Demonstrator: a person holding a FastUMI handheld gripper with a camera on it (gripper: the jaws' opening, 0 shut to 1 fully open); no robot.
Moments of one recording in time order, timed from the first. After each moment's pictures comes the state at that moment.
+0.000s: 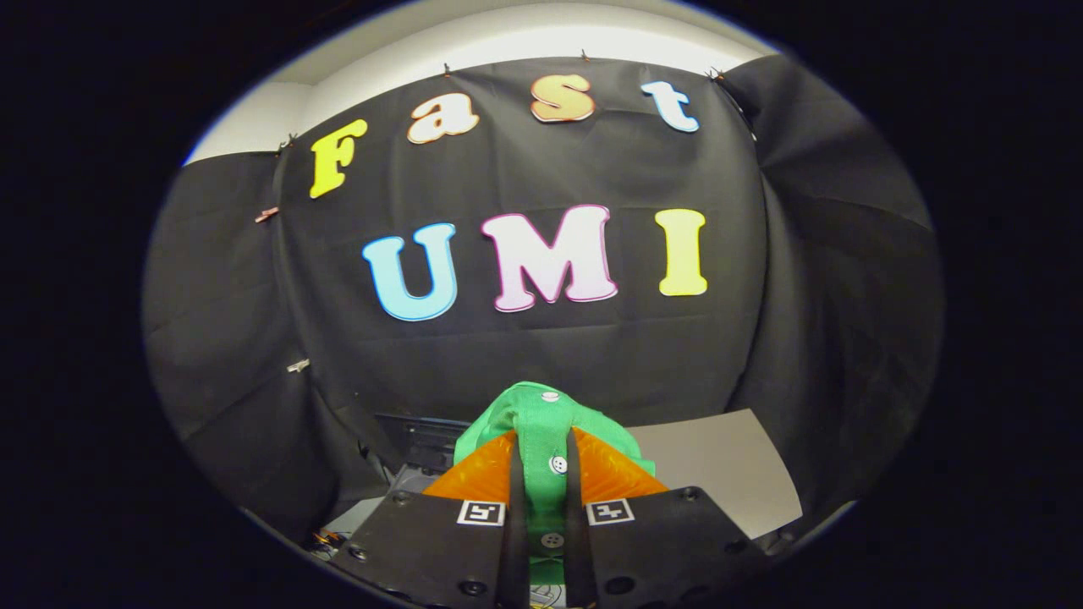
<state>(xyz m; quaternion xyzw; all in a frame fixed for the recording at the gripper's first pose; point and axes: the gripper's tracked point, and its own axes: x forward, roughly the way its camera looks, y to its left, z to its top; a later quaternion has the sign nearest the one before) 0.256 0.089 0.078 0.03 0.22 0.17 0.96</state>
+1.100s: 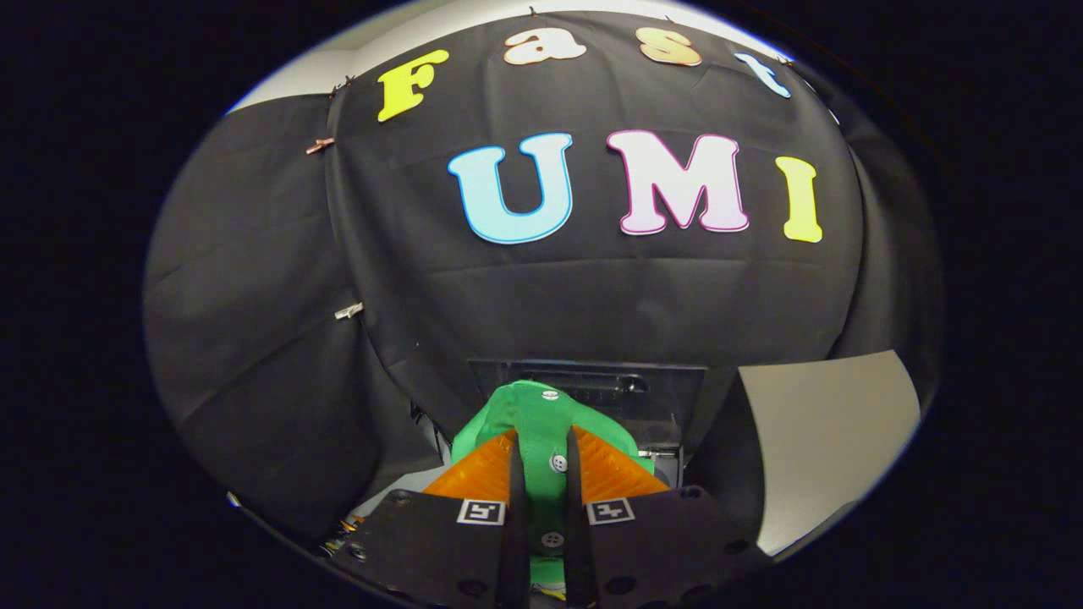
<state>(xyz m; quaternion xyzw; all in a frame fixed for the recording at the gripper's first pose) 0.215 0.326 -0.101 0.02 0.30 0.24 0.92</state>
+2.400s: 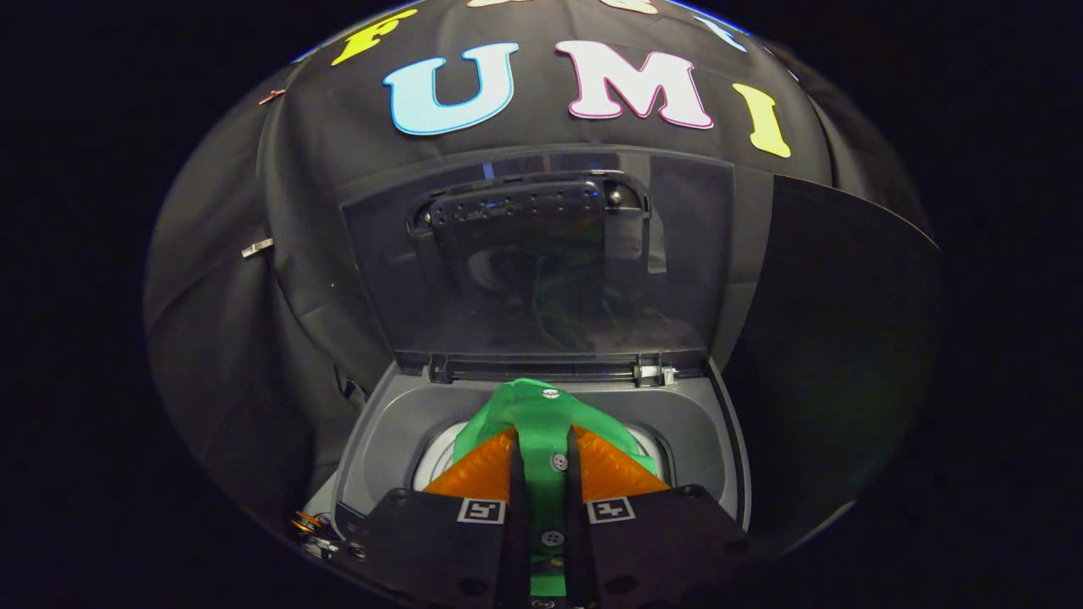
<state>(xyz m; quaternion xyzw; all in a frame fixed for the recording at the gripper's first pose) 0.238 0.318 -0.350 -0.01 0.35 0.14 0.93</state>
